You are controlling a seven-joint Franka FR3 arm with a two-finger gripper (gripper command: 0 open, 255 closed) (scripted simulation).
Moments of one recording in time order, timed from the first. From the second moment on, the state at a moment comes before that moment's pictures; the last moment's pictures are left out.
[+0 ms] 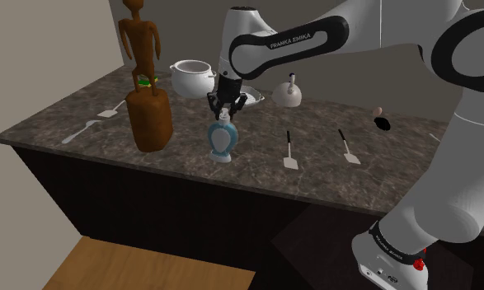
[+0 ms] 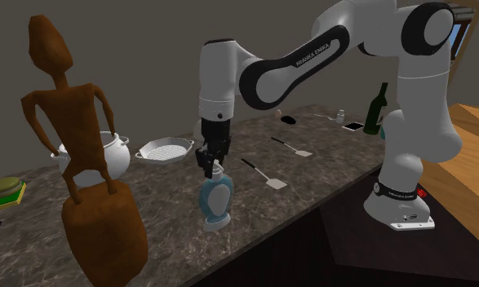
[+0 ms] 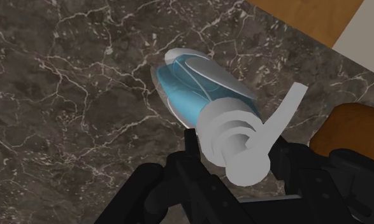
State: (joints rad) arm 0.06 0.26 0.25 -1.78 -0.07 2.13 0.70
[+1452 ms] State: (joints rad) arm 0.02 0.10 0.24 -1.75 -0.02 1.94 0.63
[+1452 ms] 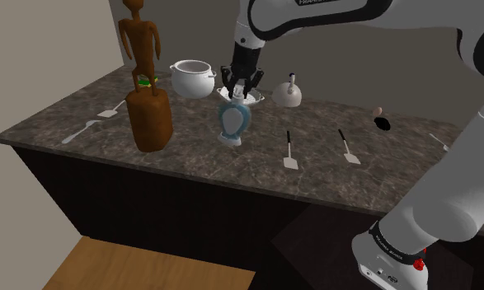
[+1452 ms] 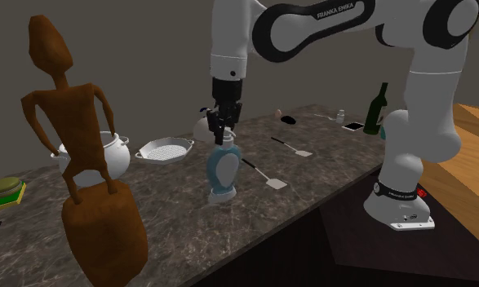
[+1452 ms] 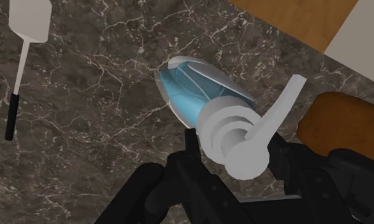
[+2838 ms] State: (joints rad) arm -0.12 -0.51 0.01 -2.16 0.04 1.74 0.25
